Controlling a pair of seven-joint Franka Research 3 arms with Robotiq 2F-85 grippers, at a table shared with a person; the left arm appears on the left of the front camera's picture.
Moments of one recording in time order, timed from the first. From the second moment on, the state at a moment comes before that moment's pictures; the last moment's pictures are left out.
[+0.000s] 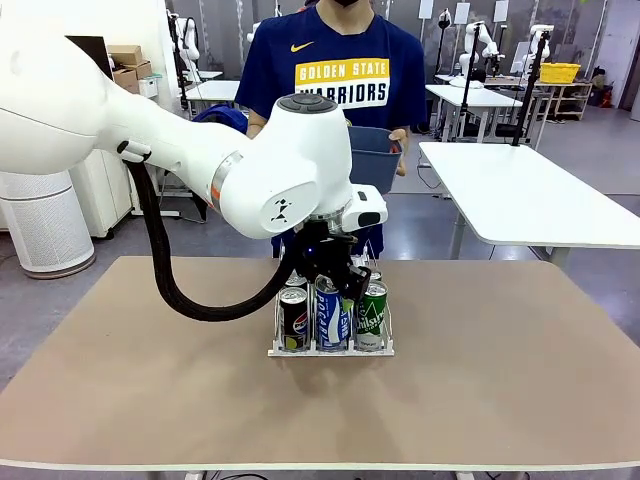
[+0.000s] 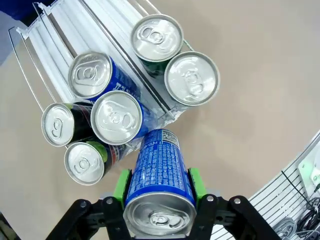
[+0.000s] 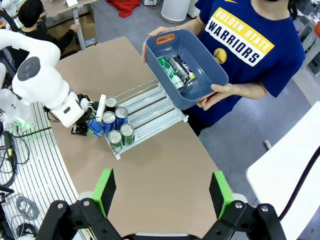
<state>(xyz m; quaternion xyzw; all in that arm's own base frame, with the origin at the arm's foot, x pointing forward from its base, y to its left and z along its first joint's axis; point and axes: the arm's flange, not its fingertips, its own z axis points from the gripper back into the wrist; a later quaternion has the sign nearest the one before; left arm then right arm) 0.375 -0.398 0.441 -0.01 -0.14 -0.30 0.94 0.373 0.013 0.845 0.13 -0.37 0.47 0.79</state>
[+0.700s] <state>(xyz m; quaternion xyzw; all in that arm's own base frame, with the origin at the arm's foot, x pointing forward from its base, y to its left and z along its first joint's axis) 0.414 -0.394 0.426 -0.03 -0.15 -0.28 0.95 0.373 0.013 0.845 0.13 -0.37 0.47 0.79</state>
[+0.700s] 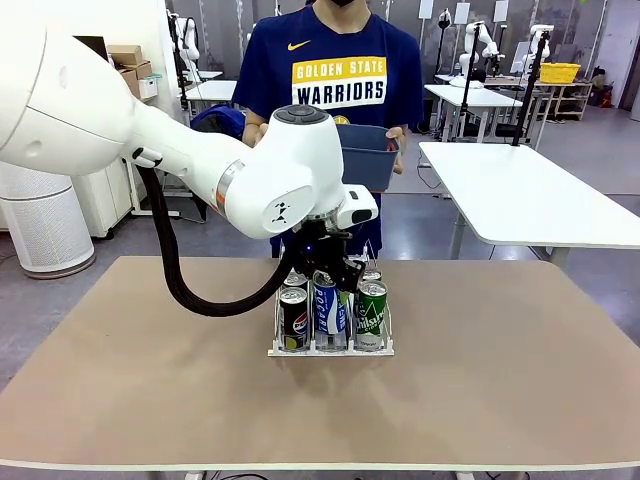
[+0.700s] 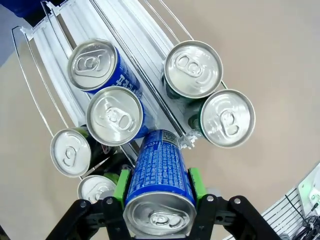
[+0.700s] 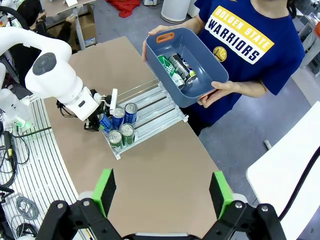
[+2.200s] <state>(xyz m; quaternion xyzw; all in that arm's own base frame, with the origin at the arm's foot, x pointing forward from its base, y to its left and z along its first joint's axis) 0.436 -0.401 0.434 -0.04 -0.13 -0.28 0.95 0.373 0.013 0.846 0.13 -0.37 0.47 0.79</state>
